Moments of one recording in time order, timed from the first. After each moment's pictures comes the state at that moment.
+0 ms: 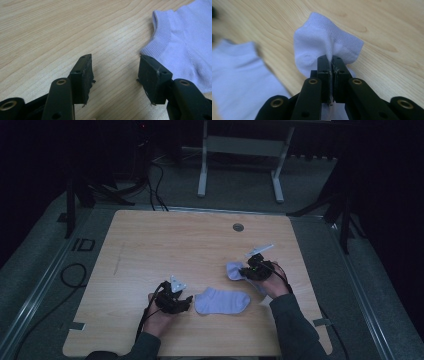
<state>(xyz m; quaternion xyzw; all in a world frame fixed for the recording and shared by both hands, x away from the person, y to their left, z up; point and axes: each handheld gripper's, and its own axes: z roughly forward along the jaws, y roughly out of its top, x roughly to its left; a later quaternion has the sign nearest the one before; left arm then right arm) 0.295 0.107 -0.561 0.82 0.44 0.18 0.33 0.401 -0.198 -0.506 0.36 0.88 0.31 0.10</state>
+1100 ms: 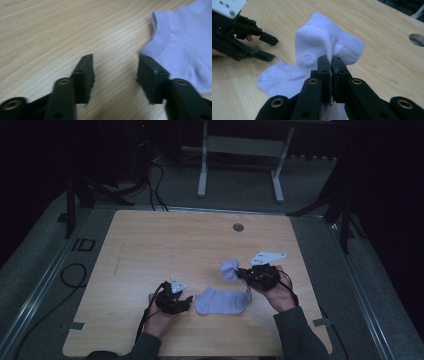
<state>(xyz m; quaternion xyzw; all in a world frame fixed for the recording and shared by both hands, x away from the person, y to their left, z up) 0.294 0.106 -0.561 0.81 0.45 0.18 0.33 0.338 -0.190 -0.454 0.28 0.86 0.41 0.14</state>
